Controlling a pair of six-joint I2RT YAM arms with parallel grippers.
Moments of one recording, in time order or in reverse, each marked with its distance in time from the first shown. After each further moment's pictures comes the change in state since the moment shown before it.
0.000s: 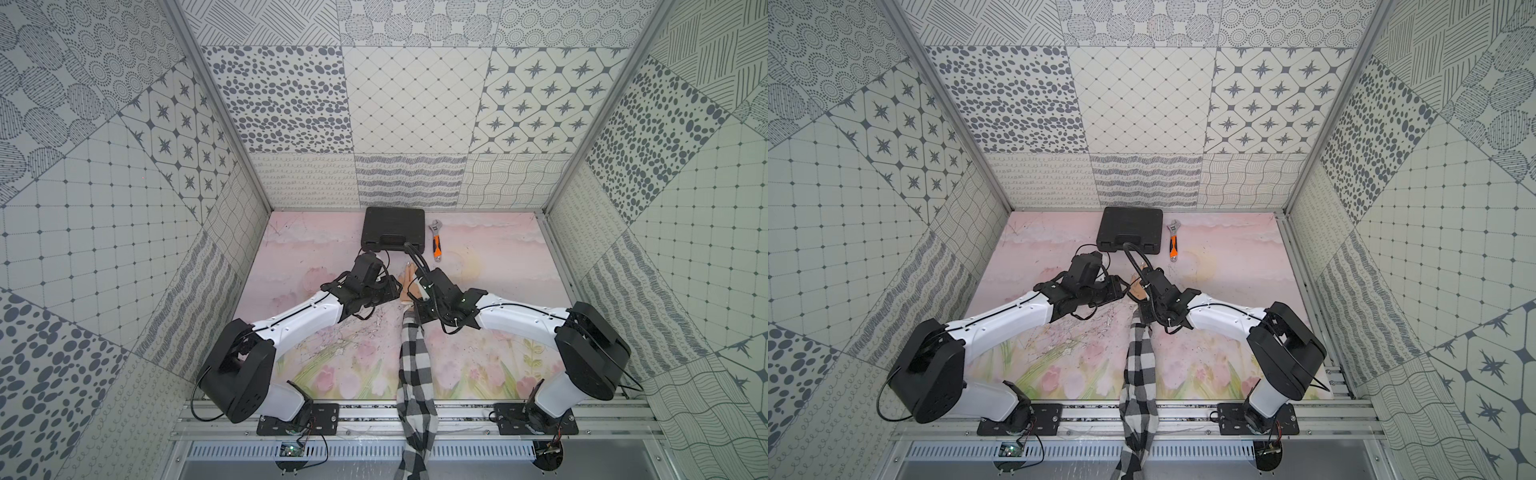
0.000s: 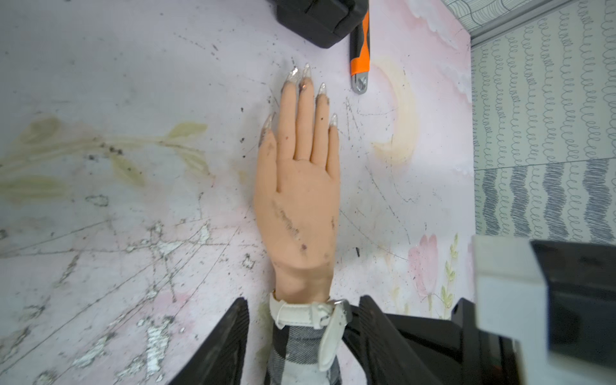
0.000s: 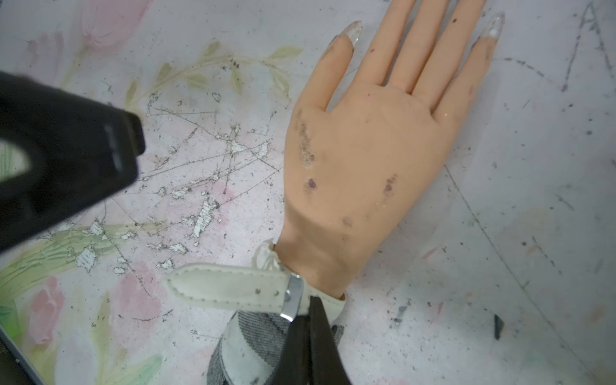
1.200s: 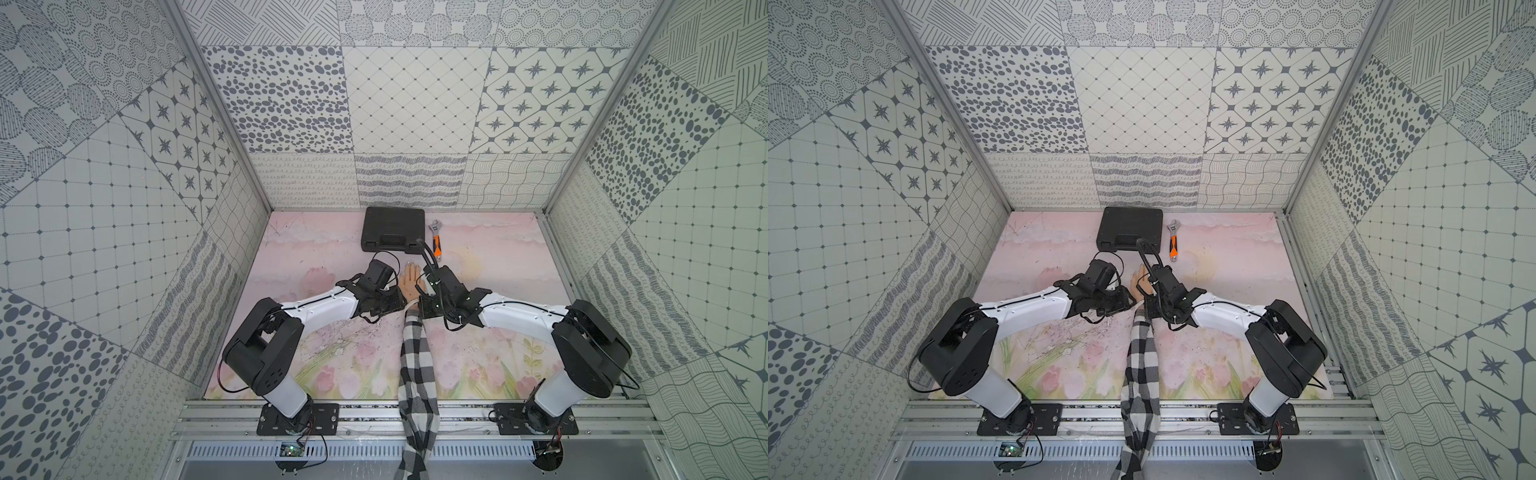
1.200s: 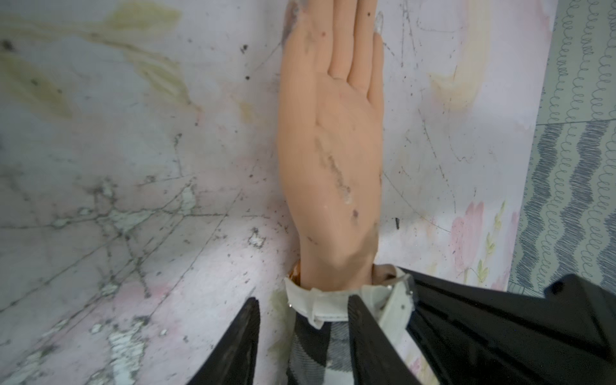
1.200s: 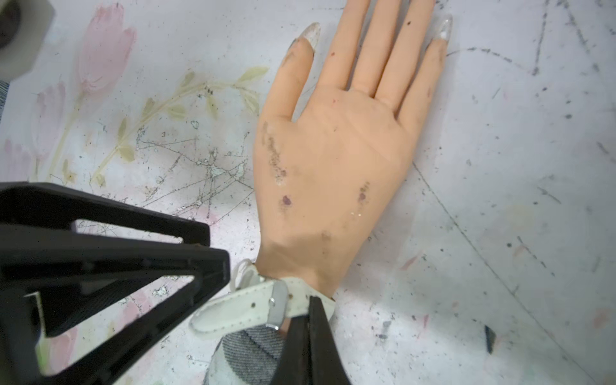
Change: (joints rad) left arm -0.026 0.117 -0.027 -0.046 0.065 0.001; right arm -0.077 0.003 -0.057 0.097 -0.030 0.081
